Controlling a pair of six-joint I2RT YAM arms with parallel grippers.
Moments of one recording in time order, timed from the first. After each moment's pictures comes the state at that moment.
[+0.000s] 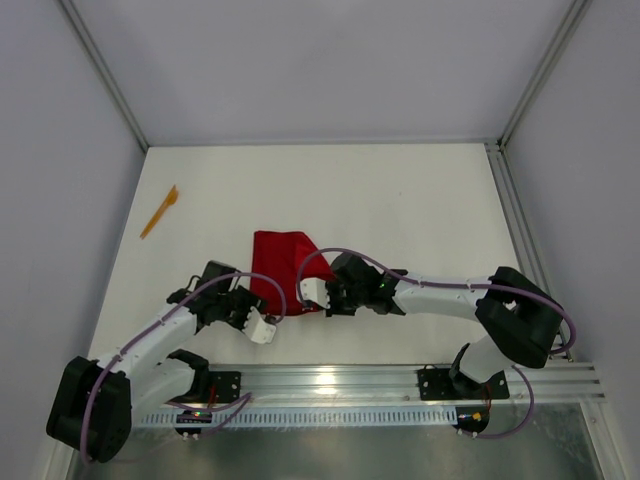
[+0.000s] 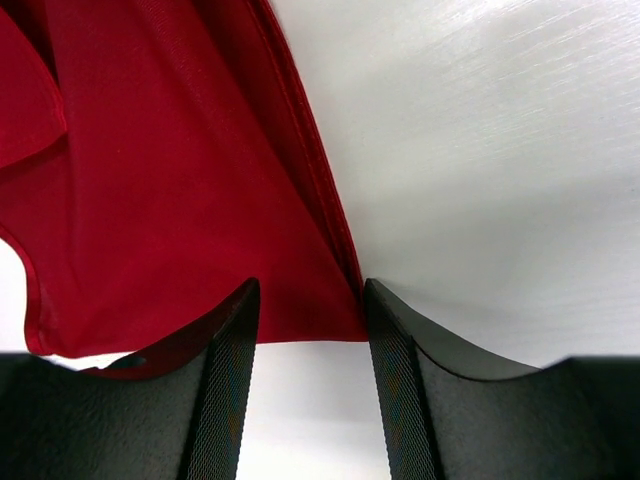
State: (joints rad) left arm -0.38 1.00 0.39 -0.51 0.45 1.63; right arm 0.95 1.52 0.75 -0.08 -0.29 -0.65
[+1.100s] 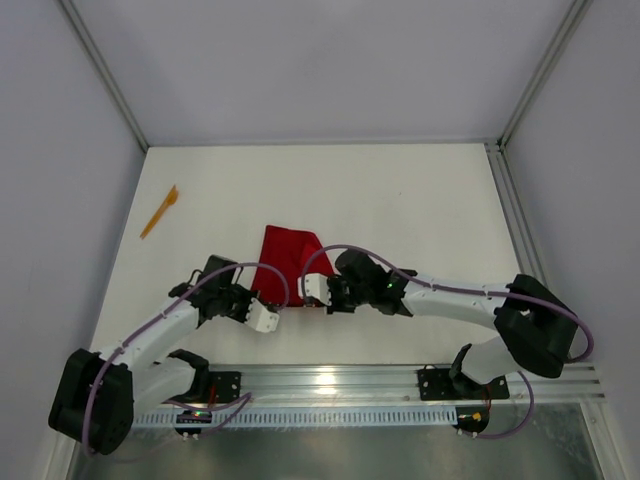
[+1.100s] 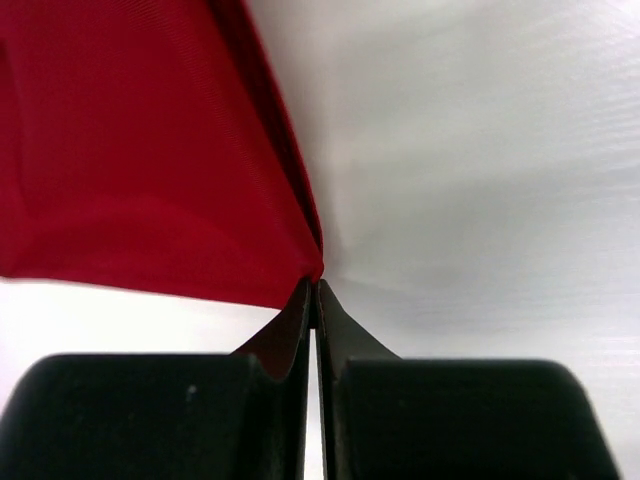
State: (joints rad) left arm -0.38 1.04 0.41 -0.48 0.37 1.56; right arm 0.95 1.45 0.75 -0.08 -0.30 -0.64
